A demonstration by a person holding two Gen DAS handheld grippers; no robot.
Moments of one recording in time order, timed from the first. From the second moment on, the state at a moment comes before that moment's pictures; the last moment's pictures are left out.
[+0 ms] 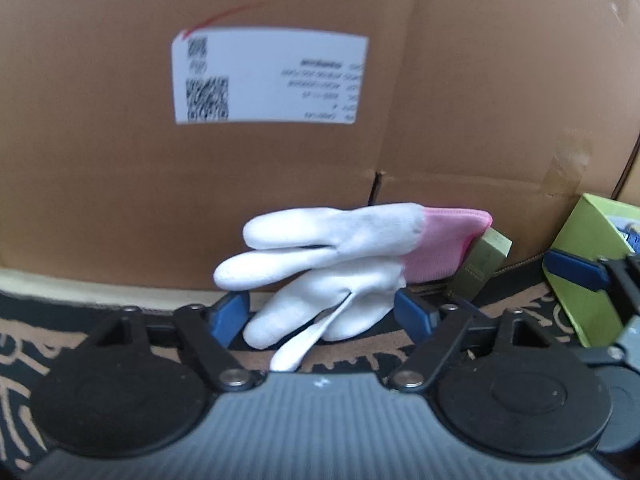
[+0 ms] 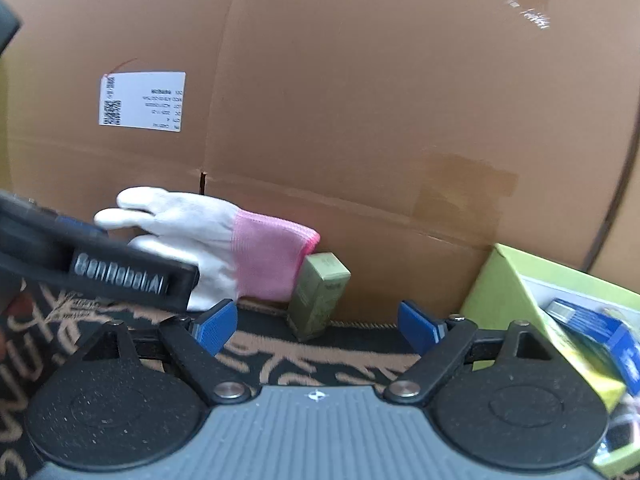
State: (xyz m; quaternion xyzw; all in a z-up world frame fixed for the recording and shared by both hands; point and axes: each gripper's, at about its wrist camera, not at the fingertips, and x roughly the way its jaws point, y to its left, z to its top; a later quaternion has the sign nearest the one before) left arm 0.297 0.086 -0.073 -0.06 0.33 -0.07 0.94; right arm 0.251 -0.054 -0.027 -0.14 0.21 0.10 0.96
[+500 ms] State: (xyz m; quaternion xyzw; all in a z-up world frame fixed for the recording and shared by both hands) left arm 0.300 0.066 -0.082 -0.02 0.36 -0.13 0.92; right arm 0.266 -0.073 -0.031 -0.12 0.21 0.14 0.96
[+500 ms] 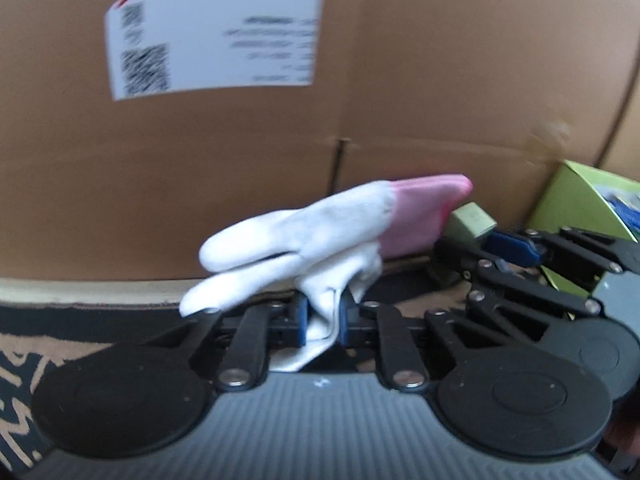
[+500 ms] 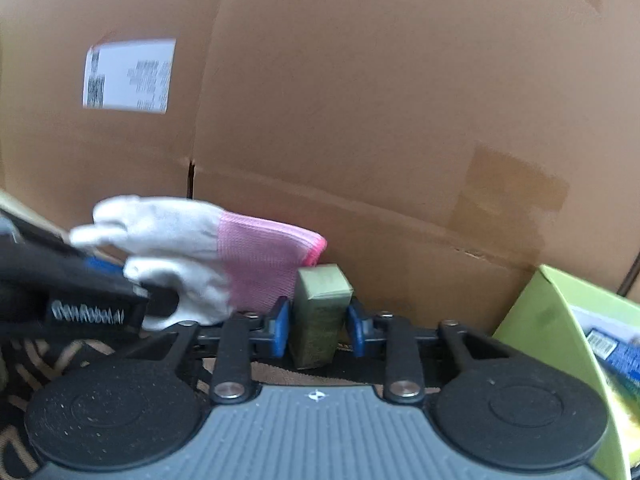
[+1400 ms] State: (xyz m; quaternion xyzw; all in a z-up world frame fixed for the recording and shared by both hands) left arm 0.274 0.053 -0.079 0.02 0.37 -0.22 0.90; right arm 0.197 -0.116 -0.035 -0.08 0.29 0.18 0.94
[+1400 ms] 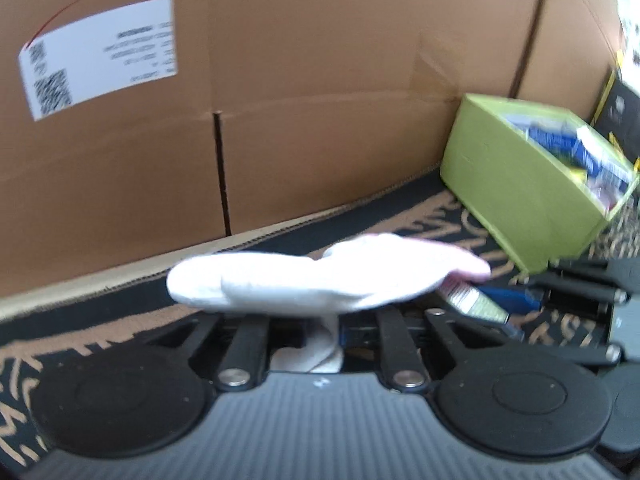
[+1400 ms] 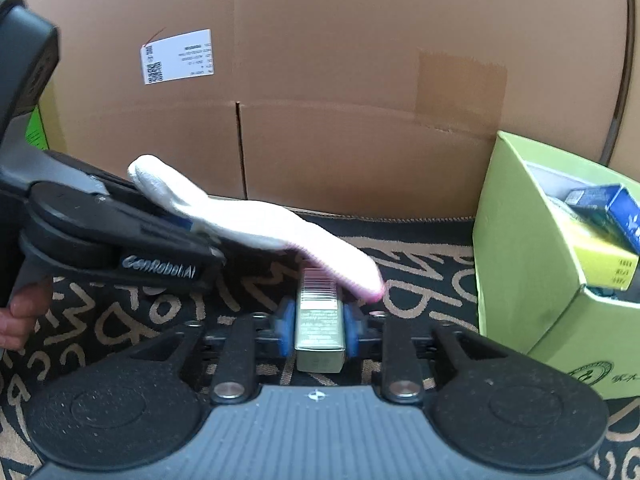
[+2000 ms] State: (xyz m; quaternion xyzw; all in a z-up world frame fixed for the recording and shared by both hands) left arm 0.234 0.039 0.000 -0.12 0.28 -0.18 0.93; right arm 0.166 -0.185 0.044 -0.01 0.14 0.13 0.98
